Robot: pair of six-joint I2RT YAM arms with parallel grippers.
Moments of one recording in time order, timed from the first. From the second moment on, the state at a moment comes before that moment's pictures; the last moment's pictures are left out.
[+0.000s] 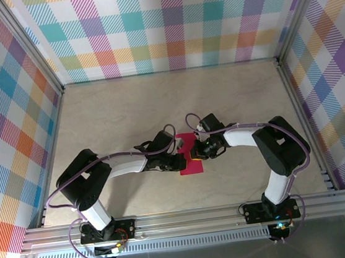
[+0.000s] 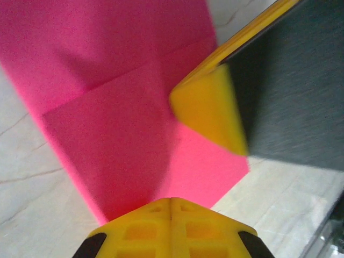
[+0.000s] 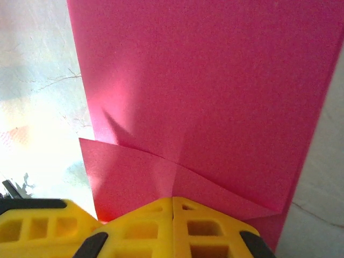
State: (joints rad) left arm -0.79 1.69 0.83 -0.11 0.40 -0.60; right arm 0.56 1.76 0.84 -0.24 -0.56 0.58
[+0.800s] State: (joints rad) left arm -0.79 1.74 0.80 -0.03 0.49 -0.61; right arm 0.56 1.76 0.83 -0.22 -0.58 0.59
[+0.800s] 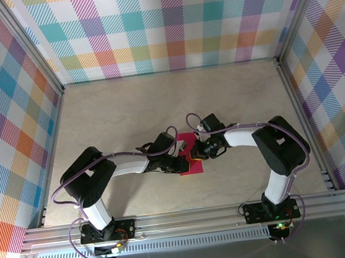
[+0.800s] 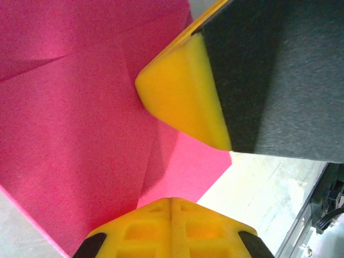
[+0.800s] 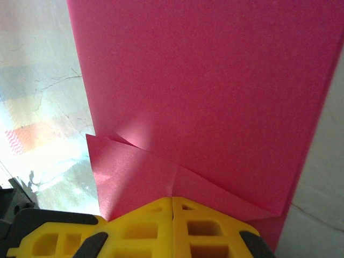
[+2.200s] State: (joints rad) left arm -0.79 1.66 0.51 0.39 0.48 -0.77; right arm 0.53 1.81 0.86 -0.25 -0.68 0.54
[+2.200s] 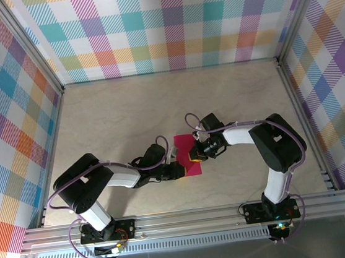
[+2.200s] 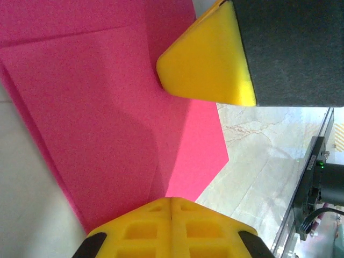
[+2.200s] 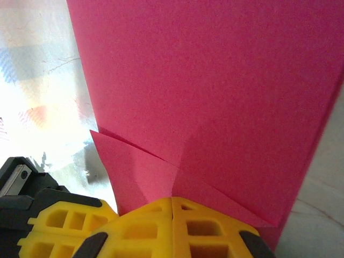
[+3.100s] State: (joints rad) left arm -0.71 1.47 0.57 0.09 0.42 -0.68; right arm 0.51 1.67 0.80 -0.19 -0.69 0.59
